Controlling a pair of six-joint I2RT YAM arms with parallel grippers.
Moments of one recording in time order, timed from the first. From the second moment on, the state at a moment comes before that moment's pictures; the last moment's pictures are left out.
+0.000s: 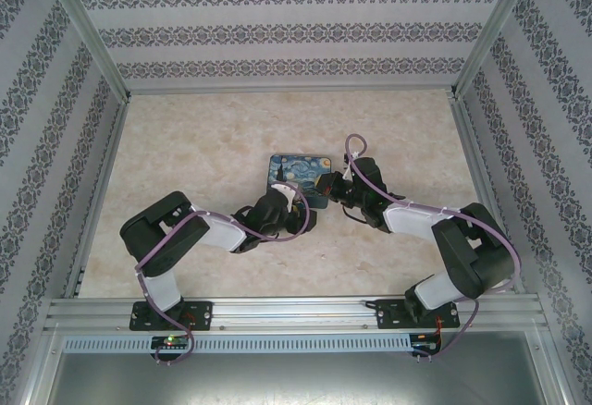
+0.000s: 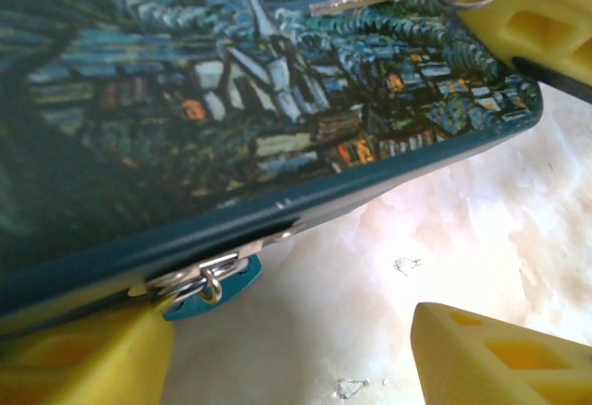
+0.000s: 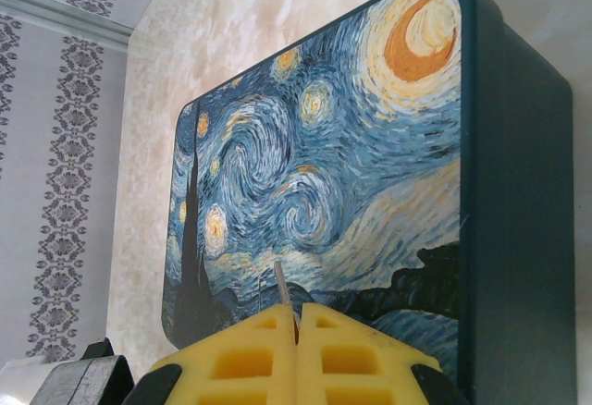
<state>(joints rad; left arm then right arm) -0.81 1.79 0.65 0.56 0.03 -0.56 0.47 1.50 0.59 0.37 -0.32 0.97</state>
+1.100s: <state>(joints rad) -0.81 1.79 0.68 0.61 0.07 -0.68 0.46 1.53 0.59 0.43 -0.33 0.97</state>
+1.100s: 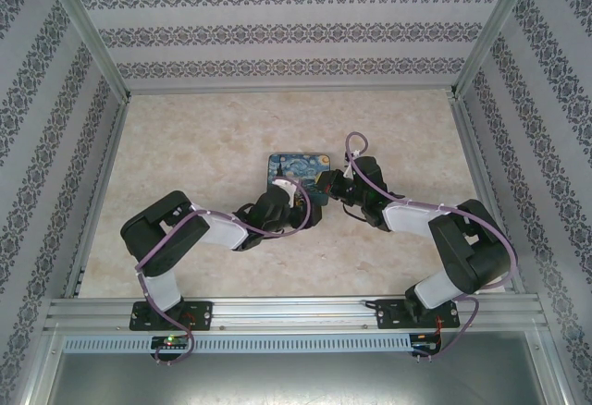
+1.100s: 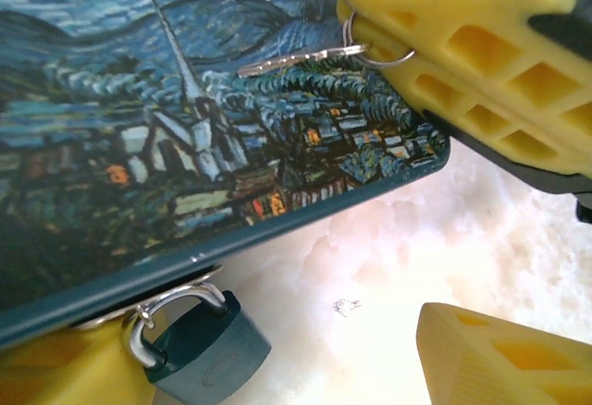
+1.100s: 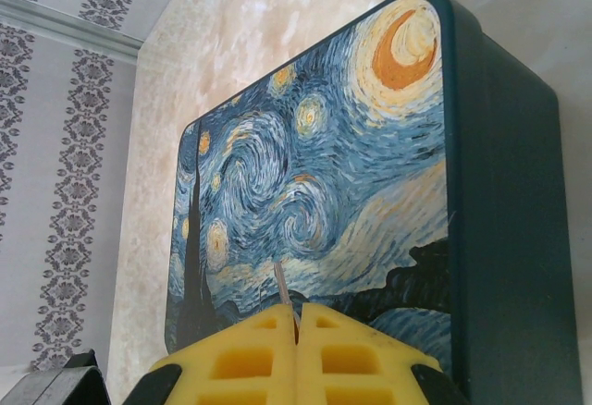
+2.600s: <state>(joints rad) -0.80 1.84 0.59 0.78 -0.02 -0.87 0.45 1.53 0.59 0.43 -0.33 0.97</state>
